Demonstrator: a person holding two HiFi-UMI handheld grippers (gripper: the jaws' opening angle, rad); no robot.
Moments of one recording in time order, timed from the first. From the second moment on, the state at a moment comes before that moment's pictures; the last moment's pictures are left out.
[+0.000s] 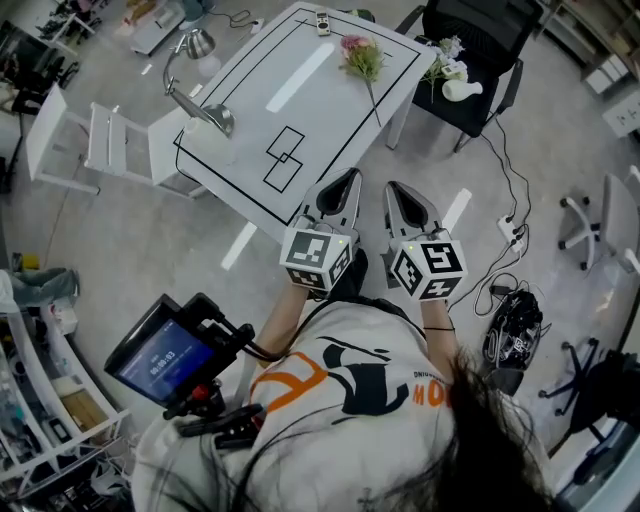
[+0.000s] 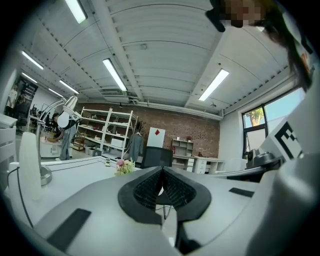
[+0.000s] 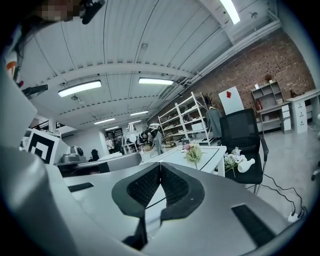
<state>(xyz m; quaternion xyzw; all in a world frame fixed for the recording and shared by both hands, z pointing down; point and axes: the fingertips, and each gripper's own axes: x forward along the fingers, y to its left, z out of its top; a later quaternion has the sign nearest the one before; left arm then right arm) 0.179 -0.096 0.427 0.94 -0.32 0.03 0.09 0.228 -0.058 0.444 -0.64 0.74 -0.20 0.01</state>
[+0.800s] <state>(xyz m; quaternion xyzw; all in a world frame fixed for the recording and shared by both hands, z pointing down) 0.223 -0.230 0.463 0.95 -0.29 0.06 0.11 0.299 -0.222 0.506 -0.65 0.72 -0.24 -0.03</state>
